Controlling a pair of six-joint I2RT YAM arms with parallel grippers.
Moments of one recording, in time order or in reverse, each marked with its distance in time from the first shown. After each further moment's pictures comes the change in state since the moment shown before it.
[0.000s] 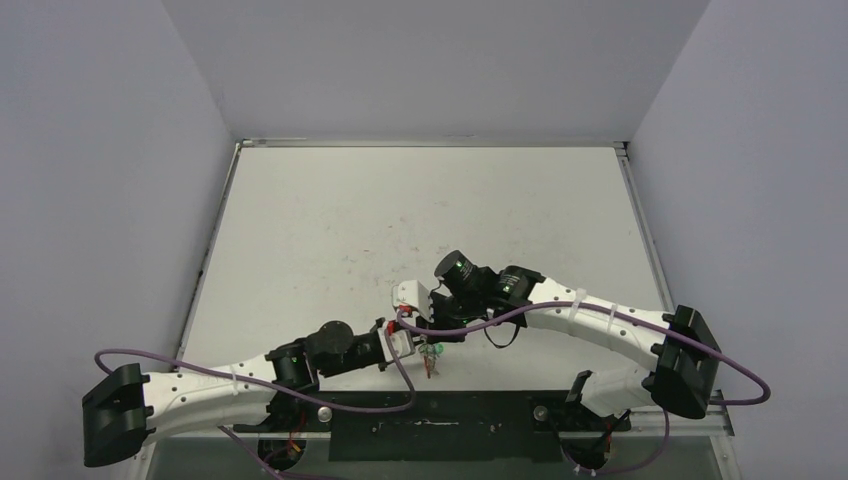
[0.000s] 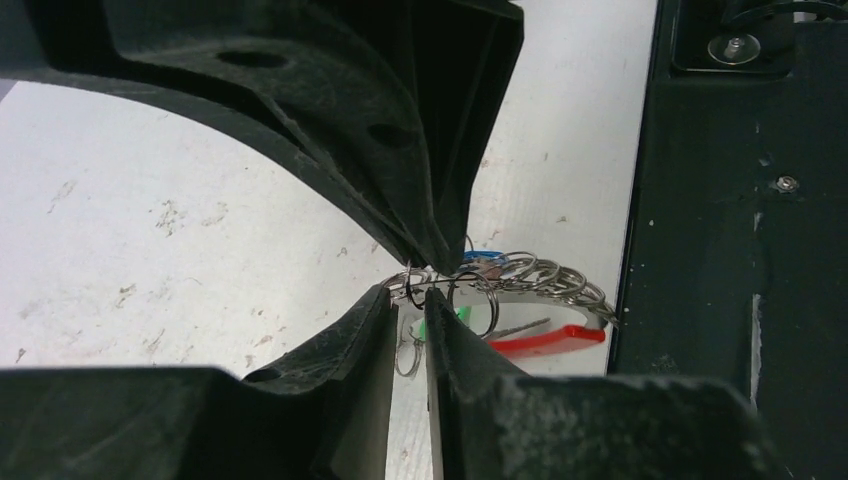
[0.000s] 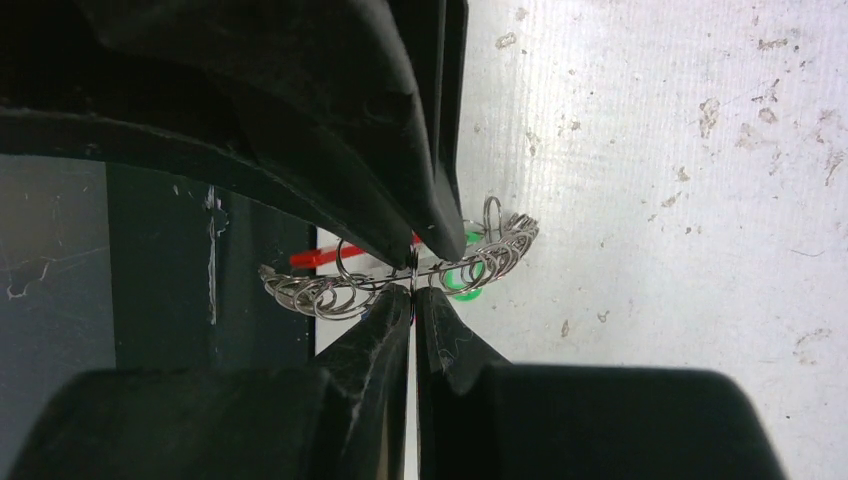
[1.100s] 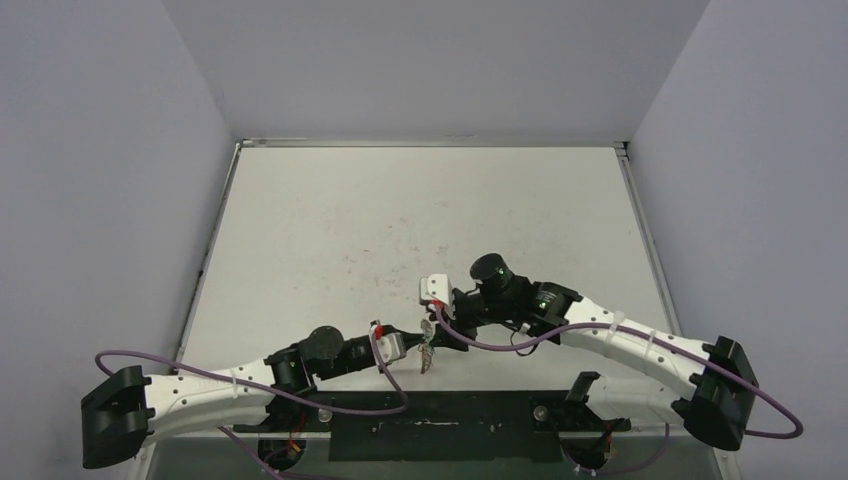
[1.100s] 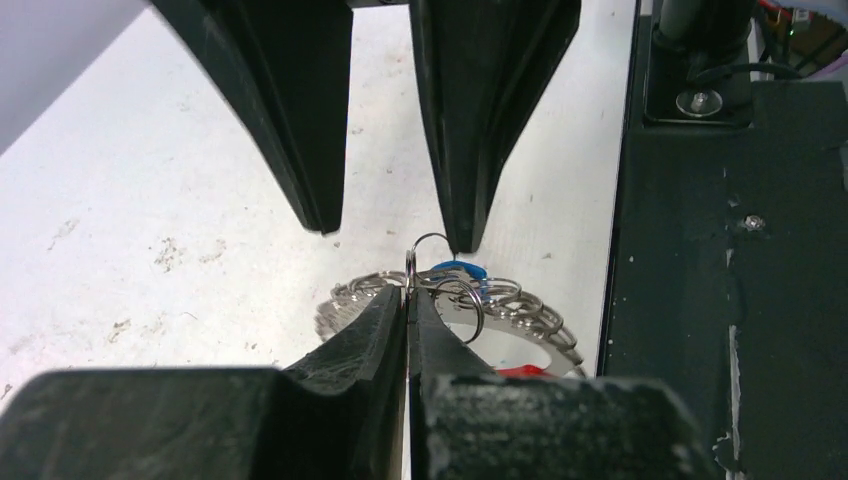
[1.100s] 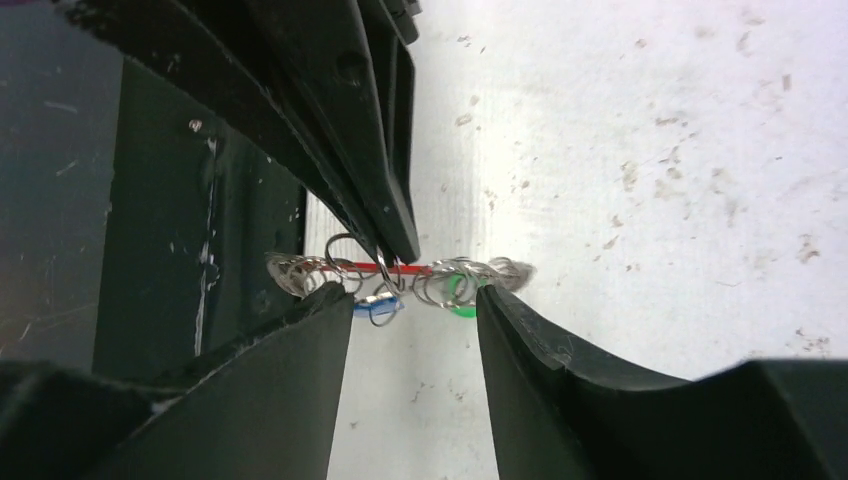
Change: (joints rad) left arm -0.002 -0.002 -0.051 0.133 0.040 -0.018; right arm -0.054 -0.178 -0.170 0.219 -0.070 0.036
